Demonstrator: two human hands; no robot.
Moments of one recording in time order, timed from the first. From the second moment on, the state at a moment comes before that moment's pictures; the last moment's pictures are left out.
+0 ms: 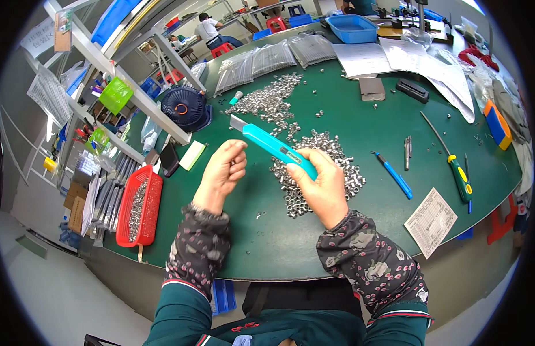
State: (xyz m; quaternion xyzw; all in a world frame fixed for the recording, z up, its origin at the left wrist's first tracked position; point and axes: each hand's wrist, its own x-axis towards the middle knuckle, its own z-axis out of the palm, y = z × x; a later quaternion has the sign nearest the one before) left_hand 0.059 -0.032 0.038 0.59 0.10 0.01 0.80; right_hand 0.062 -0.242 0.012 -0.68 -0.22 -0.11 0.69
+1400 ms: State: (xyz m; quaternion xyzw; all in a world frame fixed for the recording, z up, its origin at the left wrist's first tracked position) left_hand -0.005 -0.009 0.008 0.52 0.05 0.14 0.84; right_hand 0.051 -0.236 0.009 -0.79 -0.38 -0.07 0.48
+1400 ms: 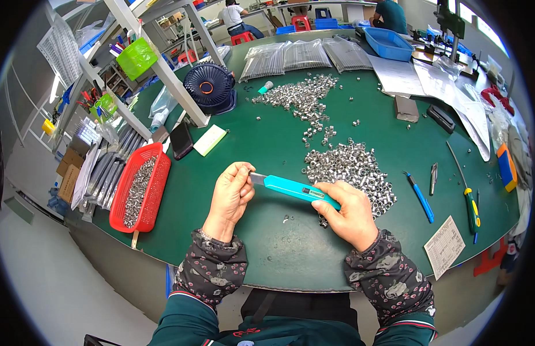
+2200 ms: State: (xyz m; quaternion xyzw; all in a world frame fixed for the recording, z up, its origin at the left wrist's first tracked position) left_hand -0.003 -0.006 0.005 0.53 0.11 0.10 0.84; right_hand 0.047 -0.235 0.013 -0.81 -0.40 -0.19 0.39
